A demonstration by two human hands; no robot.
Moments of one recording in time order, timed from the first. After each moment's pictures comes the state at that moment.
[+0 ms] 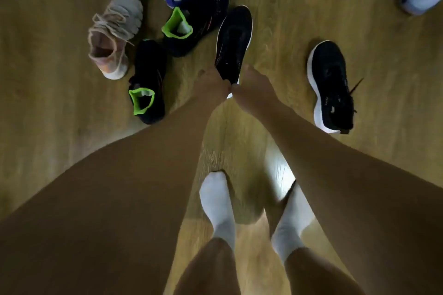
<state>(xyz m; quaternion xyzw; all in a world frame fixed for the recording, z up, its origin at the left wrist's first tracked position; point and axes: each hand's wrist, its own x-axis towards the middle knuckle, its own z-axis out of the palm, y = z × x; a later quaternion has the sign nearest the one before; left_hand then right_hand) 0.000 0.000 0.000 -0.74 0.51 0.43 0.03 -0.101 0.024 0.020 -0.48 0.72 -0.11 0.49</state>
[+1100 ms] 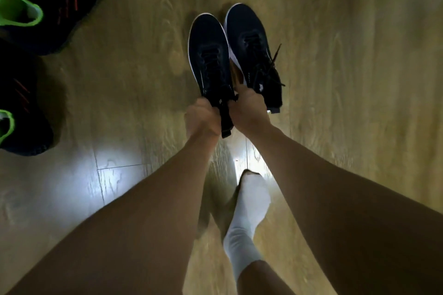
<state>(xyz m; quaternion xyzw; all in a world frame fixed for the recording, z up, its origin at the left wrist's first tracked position) -0.163 0.101 -0.102 -0.72 0.53 0.44 0.06 -0.255 0.111 -0.068 -0.41 0.82 -0.01 0.38</state>
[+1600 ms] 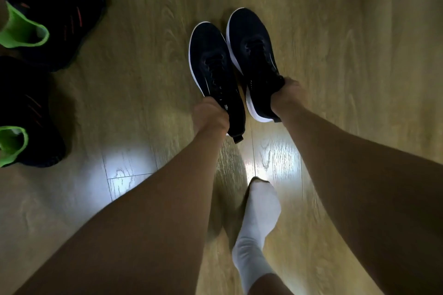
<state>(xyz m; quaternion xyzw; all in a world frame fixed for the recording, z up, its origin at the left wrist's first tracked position) -0.184 0.078 -0.108 -0.73 0.52 0.43 0.11 -0.331 0.098 -0.104 -0.21 0.91 -0.04 0.36</state>
